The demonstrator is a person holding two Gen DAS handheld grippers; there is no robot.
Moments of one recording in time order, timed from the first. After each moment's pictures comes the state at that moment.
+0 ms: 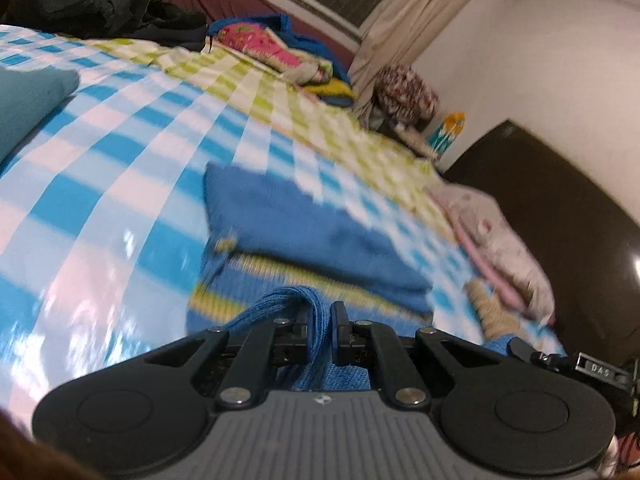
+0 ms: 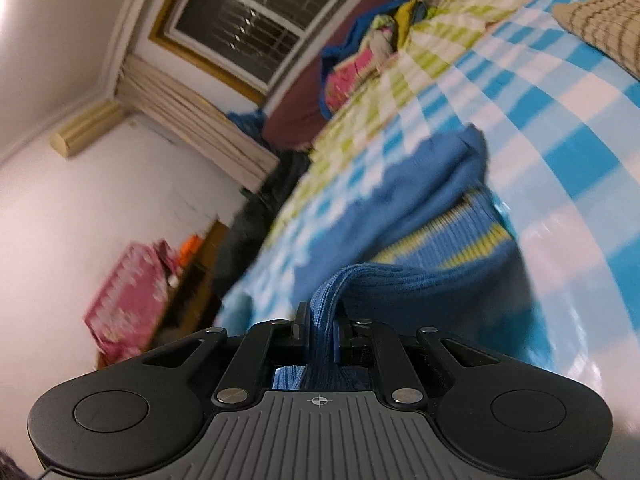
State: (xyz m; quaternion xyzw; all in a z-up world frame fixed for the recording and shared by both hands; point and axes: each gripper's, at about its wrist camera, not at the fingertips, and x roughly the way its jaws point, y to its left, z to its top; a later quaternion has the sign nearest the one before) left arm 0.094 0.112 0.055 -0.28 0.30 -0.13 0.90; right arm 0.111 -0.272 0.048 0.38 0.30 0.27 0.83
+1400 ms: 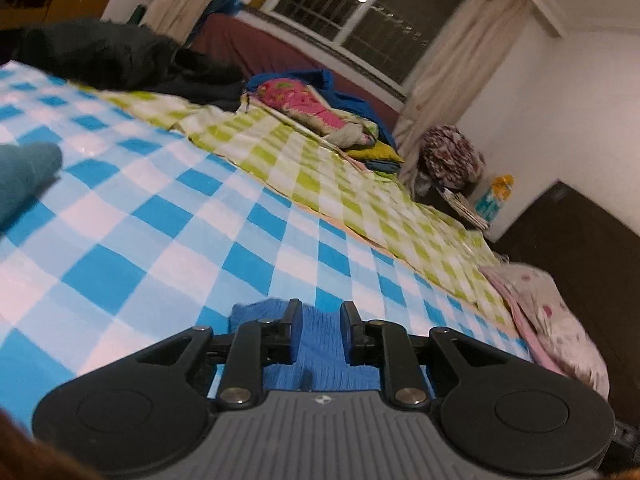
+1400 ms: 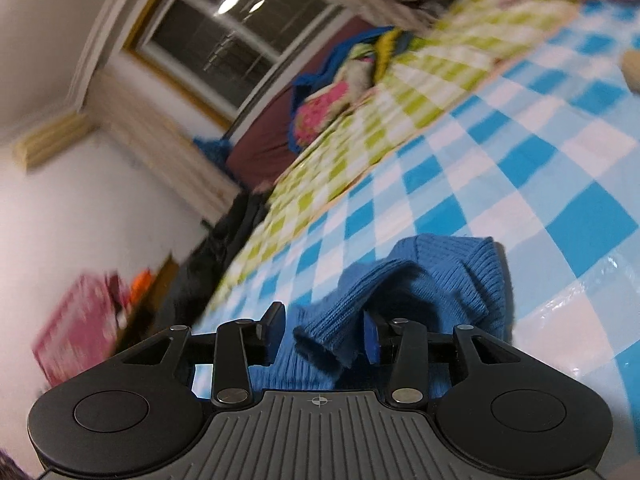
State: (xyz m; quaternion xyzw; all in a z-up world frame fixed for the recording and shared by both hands) left arm 0.216 0.141 0.052 -0.27 0.23 -0.05 0.93; right arm 0.273 -0.253 0.032 0.33 0.29 0.22 0.87
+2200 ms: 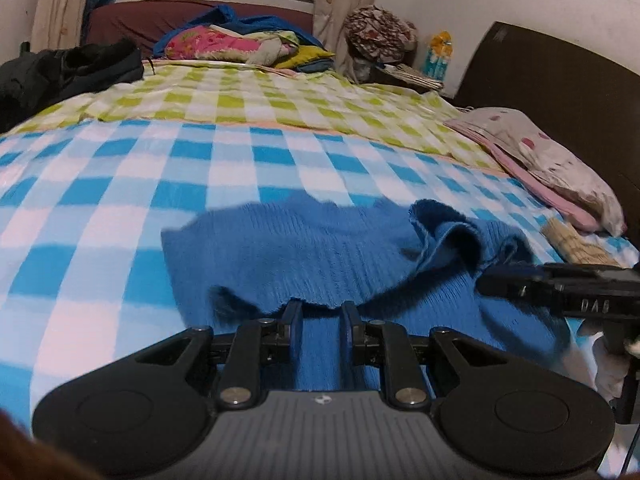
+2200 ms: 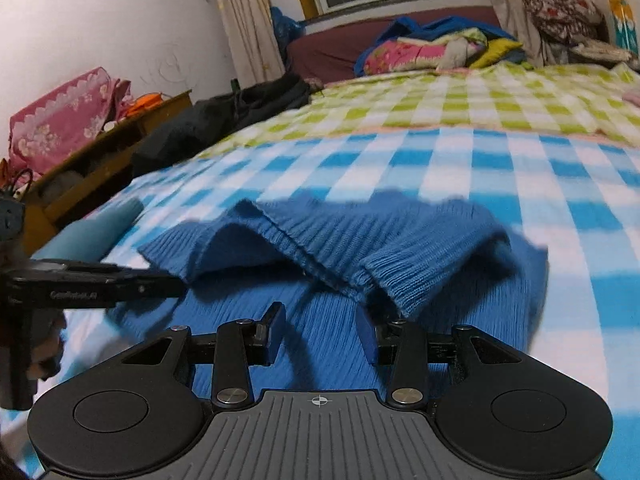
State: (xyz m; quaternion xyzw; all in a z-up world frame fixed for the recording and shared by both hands) left arm 0.235 0.074 0.031 -0.08 0.34 -0.13 0.93; right arm 0.260 -0.184 0.028 0.04 0.32 0.29 0.90
